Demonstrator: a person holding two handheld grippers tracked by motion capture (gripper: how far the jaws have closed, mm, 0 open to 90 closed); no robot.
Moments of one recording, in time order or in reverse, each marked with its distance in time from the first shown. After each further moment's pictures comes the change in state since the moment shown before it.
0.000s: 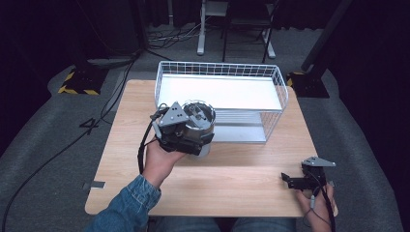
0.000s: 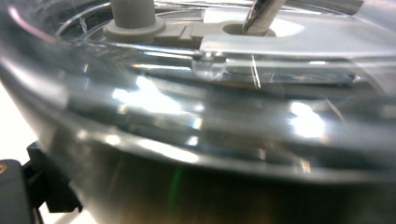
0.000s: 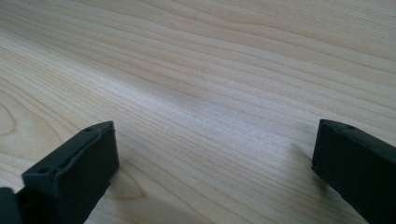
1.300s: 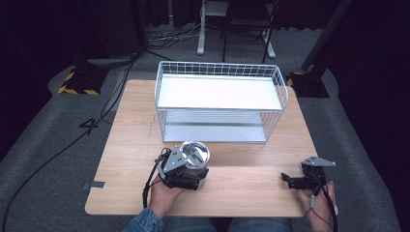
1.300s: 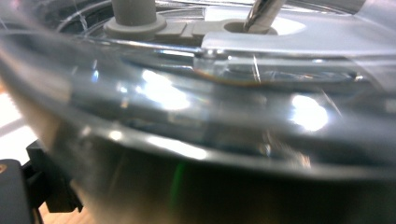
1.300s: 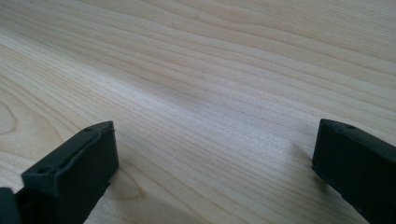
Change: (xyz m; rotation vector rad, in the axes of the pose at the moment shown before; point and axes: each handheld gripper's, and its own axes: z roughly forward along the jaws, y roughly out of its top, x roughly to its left) left arm -0.027 -0.134 0.028 0.016 0.041 -0.044; right arm -0.001 0.000 0.001 0.001 0.008 -0.007
